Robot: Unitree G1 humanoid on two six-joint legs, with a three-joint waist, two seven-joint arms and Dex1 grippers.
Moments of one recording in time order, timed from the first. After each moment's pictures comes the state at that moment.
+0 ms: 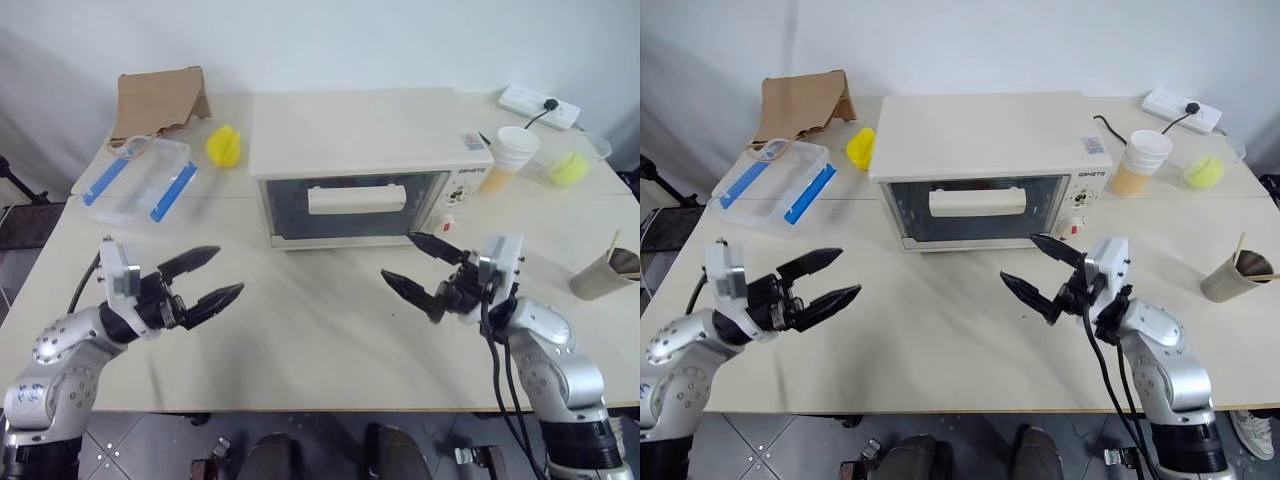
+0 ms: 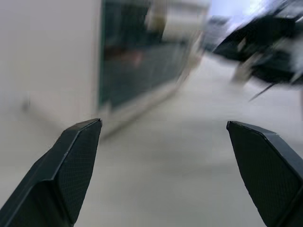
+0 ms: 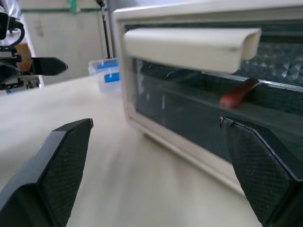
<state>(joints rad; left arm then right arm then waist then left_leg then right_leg) -0.08 0.65 0.34 -0.27 -0.82 0.39 -0.91 -0.22 -0.49 -0.09 -0.26 0.64 0.23 0.83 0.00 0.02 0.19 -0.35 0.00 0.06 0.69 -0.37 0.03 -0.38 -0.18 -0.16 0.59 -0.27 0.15</state>
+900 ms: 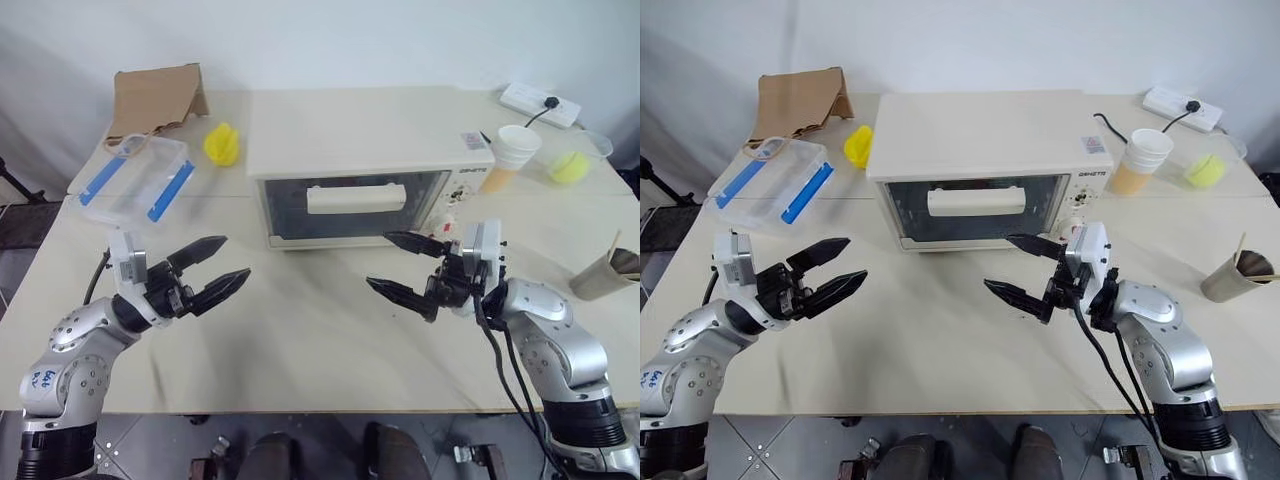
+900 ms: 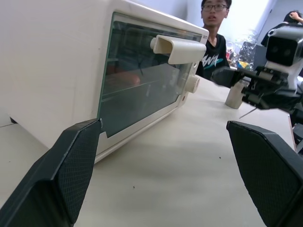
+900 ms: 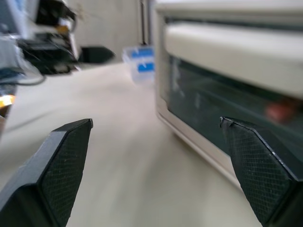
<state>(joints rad) -0.11 0.60 0.33 -0.25 -0.81 0.41 -0.86 -0.30 -0.55 -0.05 -0.23 0.58 0.29 0.92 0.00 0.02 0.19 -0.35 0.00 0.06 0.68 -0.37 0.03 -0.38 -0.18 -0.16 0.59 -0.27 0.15</state>
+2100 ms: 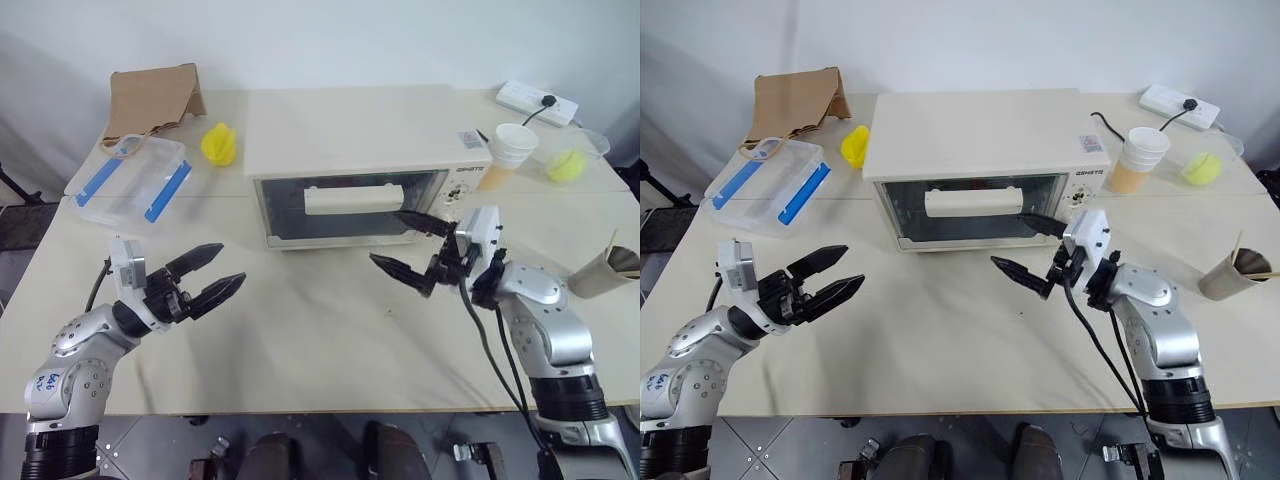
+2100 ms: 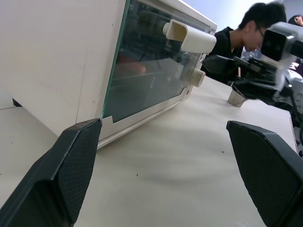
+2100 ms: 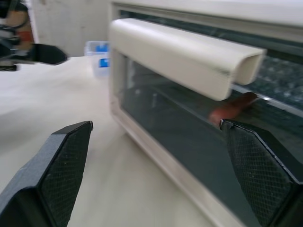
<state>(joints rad) -0.10 0.58 0.33 -0.18 -0.80 0.39 -0.90 -0.41 -0.49 -0.05 -0.09 0.47 0.15 0.92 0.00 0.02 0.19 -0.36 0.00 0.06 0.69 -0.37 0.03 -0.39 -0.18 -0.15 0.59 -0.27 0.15</state>
